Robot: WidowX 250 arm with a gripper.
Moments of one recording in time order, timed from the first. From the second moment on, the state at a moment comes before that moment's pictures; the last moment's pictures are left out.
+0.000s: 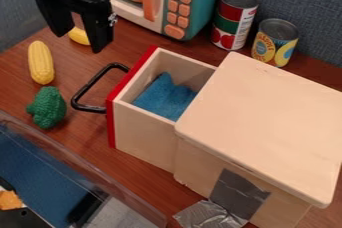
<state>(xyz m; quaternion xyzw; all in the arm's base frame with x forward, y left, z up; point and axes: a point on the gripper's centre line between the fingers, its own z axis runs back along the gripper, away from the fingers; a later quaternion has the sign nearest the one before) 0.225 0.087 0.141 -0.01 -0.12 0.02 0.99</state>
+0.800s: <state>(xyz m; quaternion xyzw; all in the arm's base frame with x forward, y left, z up) 0.218 0.162 0.102 0.00 -0.16 0.24 0.96</state>
